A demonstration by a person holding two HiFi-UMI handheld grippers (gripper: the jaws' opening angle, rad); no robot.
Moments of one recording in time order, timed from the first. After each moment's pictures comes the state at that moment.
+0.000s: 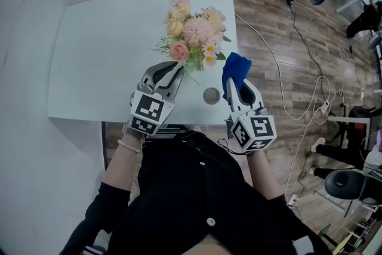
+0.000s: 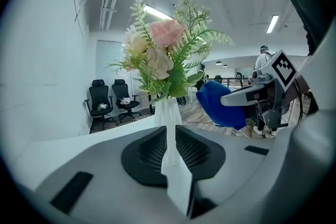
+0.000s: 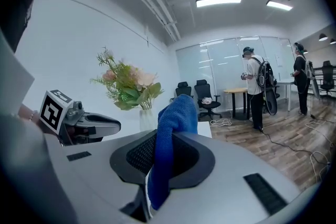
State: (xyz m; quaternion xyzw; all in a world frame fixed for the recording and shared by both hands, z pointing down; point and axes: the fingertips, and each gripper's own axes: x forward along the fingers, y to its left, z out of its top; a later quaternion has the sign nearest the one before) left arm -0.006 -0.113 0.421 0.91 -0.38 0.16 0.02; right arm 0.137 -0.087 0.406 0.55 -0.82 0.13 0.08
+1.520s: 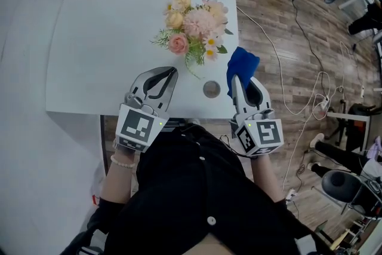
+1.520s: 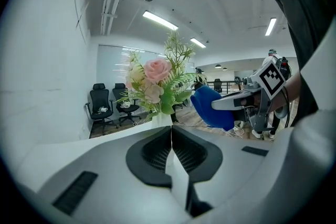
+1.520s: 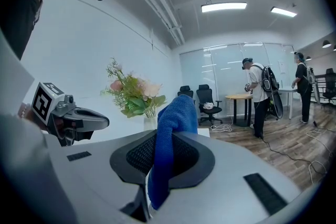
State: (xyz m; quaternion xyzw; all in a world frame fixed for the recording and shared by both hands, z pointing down) left arm -0.018 -0.074 0.377 0.91 -0.38 0.15 0.00; right arm 0.138 -0.074 0.377 0.55 -0.82 0.10 0.08
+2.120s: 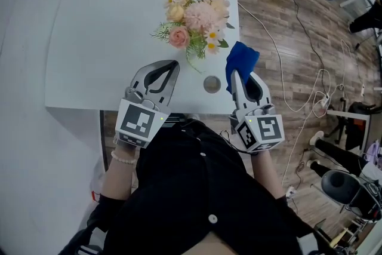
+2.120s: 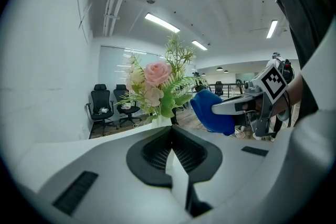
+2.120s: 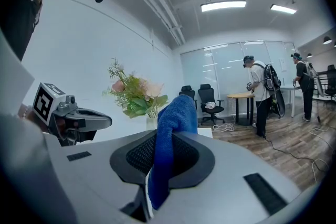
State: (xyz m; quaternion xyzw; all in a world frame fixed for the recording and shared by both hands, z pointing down) left arm -0.015 -0.075 0.372 0.91 -0.38 0.13 0.01; right arm 0.134 -0.072 0.378 0.54 -0.83 0.11 0.07
